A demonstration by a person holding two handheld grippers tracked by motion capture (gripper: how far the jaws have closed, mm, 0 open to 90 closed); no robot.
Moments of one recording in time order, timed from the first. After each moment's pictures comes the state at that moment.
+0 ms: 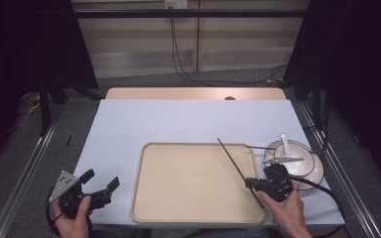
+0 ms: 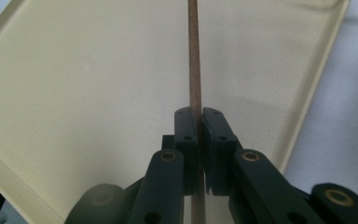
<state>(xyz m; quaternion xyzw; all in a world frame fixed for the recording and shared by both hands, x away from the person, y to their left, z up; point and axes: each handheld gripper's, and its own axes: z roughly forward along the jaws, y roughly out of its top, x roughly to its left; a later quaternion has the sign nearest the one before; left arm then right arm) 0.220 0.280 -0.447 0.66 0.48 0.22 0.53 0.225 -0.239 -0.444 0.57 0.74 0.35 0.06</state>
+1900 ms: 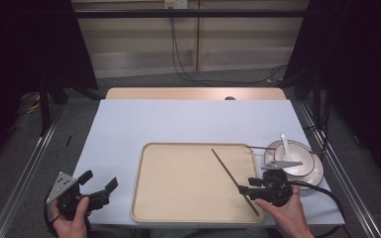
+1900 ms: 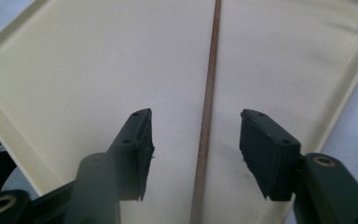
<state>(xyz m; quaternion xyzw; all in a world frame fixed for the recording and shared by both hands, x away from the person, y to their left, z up) 0.218 0.284 -0.448 0.65 0.49 0.22 0.53 0.217 -0.238 -0.445 0.50 0.77 0.38 0.07</state>
